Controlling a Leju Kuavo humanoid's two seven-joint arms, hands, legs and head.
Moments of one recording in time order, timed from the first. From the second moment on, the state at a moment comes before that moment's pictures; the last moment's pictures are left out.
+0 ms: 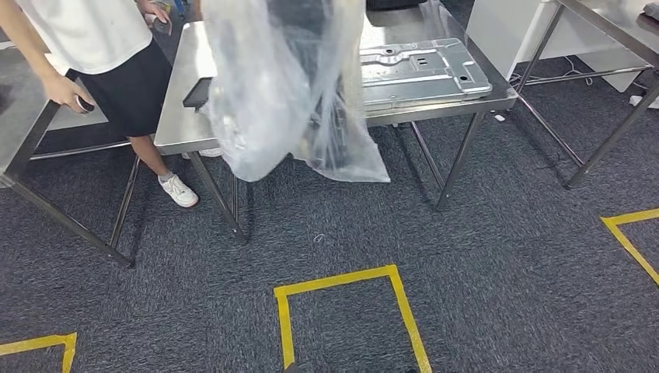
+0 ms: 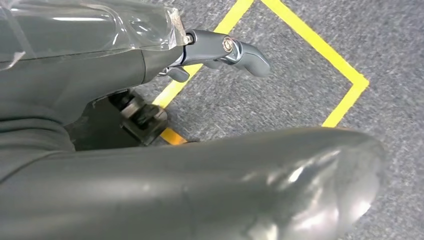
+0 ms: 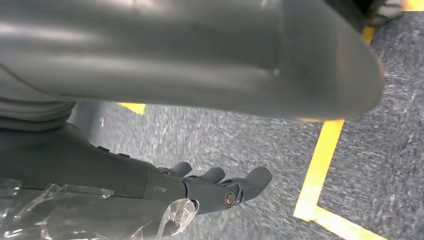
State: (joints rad) left arm -0.13 -0.13 -1.02 -0.25 0.33 0.33 -0.24; right arm -0.06 -0.24 0.67 -0.36 -0.28 -0.28 0.19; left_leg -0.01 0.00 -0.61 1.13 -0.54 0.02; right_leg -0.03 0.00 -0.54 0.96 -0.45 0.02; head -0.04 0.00
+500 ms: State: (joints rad) left arm -0.10 -0.08 -0.99 -0.25 0.42 0.34 -0.12; right arm -0.06 -0.08 0.65 -0.28 -0.31 -0.24 0.20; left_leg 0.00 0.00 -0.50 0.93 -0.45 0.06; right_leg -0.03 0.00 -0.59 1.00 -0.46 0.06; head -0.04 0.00
